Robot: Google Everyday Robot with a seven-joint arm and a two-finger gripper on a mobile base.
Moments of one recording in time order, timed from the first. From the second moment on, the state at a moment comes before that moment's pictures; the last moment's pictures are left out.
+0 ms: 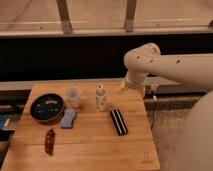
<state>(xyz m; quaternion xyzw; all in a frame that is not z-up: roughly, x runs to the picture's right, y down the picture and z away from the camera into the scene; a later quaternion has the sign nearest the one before) 0.136 0.023 0.727 -0.16 0.20 0.75 0.61</state>
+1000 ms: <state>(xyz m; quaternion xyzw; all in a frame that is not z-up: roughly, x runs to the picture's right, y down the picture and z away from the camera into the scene) 0.123 0.019 0.718 -0.15 0.19 0.73 0.63</state>
